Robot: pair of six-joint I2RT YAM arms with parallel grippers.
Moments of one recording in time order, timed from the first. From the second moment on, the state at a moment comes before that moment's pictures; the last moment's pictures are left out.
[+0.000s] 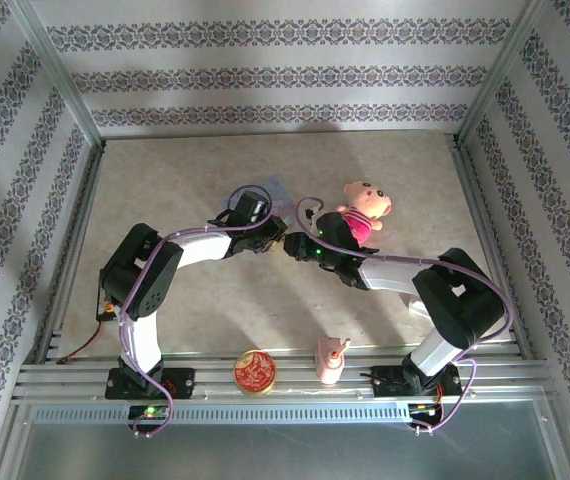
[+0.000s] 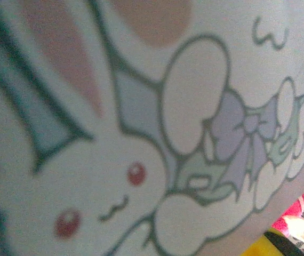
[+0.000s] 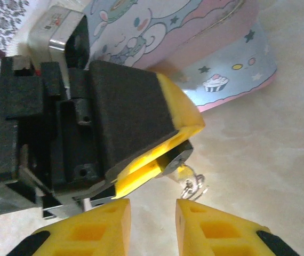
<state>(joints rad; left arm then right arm) -0.54 1.89 1.08 0.02 0.26 -1.29 0.61 1.62 0.71 0.34 -0.20 0.66</state>
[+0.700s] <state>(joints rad) -0.54 1.89 1.08 0.02 0.28 -1.29 0.56 1.70 0.77 0.26 -0.25 0.59</state>
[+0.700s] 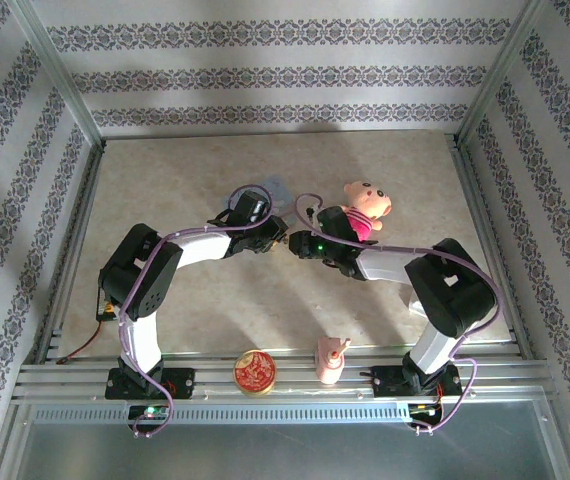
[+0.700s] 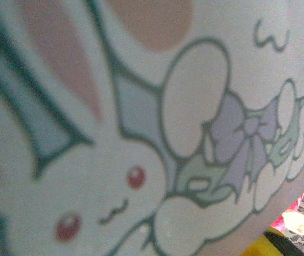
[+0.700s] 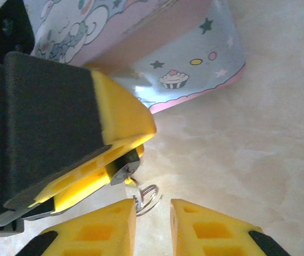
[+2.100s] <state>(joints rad) -0.54 1.88 1.06 0.05 0.29 -1.29 0.53 1.78 0.80 0.34 -0.38 0.64</state>
